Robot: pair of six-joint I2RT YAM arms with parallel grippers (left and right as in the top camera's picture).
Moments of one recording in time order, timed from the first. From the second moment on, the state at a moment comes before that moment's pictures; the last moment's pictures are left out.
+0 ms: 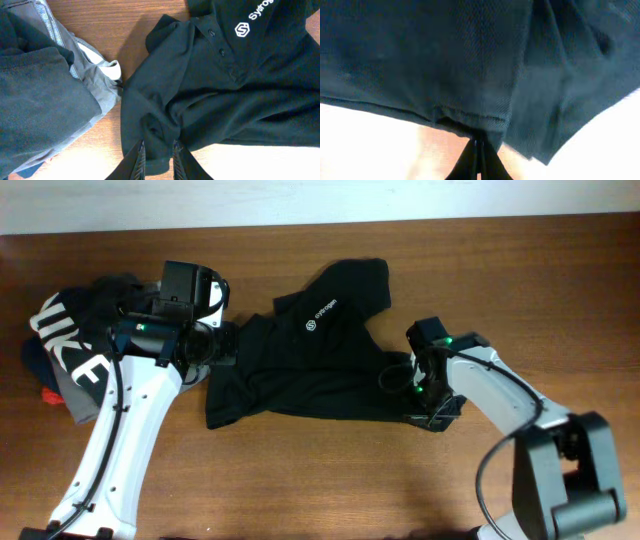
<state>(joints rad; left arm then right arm) -0.18 1.52 1.44 -1.04 -0.03 -0.09 0.23 1.70 1.08 -1.04 -0.11 0.26</state>
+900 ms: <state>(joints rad) -0.29 1.53 1.16 -1.00 0.15 0.05 0.13 1.31 1.32 -1.24 -0.01 0.24</state>
